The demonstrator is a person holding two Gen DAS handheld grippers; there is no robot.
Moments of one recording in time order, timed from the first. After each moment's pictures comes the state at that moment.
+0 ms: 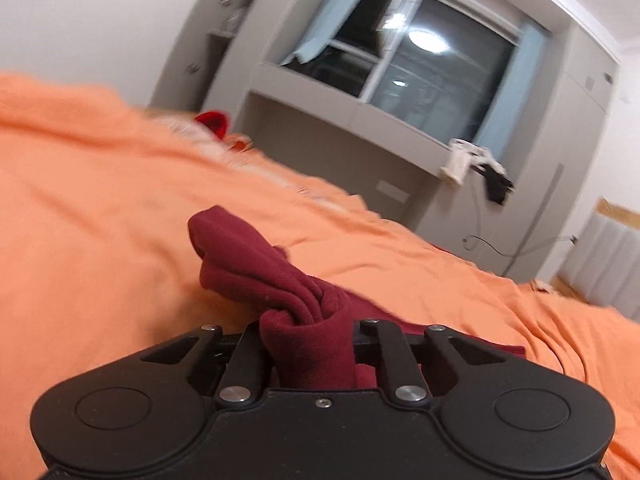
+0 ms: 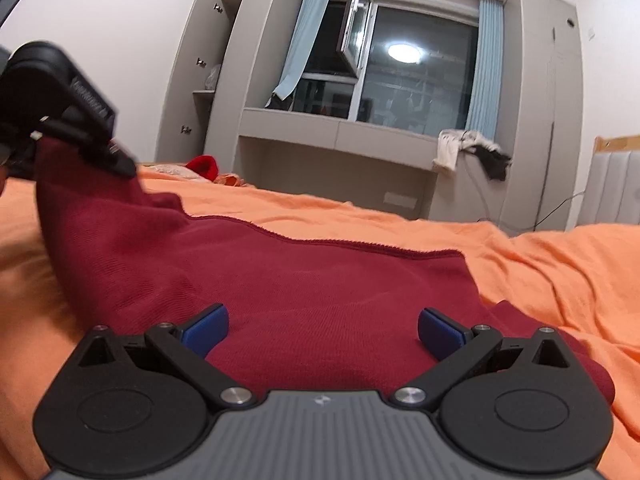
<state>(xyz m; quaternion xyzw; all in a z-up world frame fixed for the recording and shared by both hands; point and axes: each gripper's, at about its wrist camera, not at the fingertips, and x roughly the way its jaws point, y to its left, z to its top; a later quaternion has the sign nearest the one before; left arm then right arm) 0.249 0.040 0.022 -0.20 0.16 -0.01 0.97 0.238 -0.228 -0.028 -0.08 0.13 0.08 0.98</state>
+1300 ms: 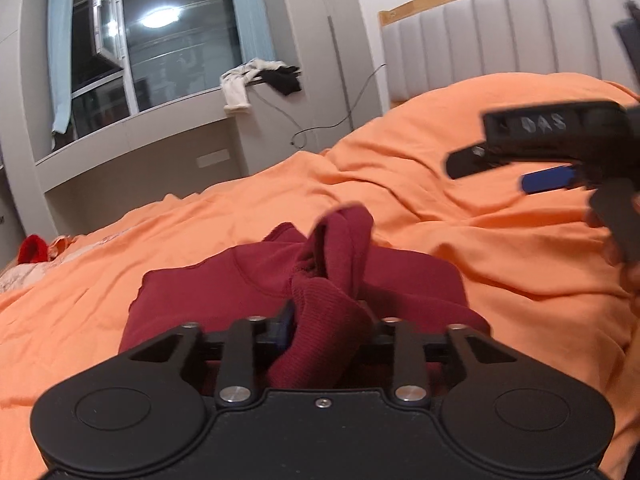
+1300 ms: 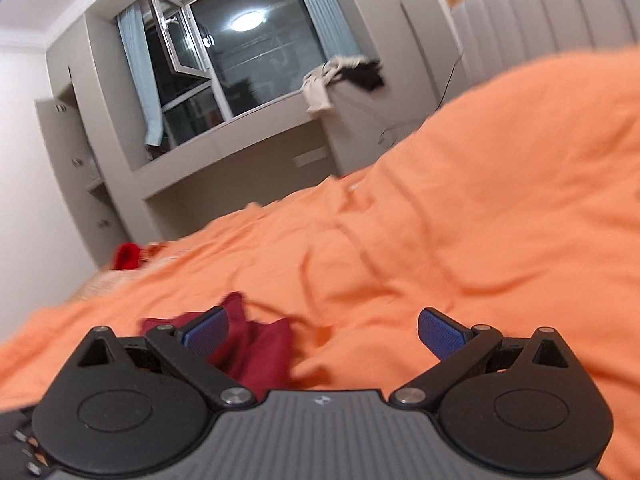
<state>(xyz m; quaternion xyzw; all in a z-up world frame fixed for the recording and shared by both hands) 0.215 -0.211 0.010 0.16 0.19 -0.23 0.94 0.256 -0.501 0.034 0.22 0.20 0.02 0.95</state>
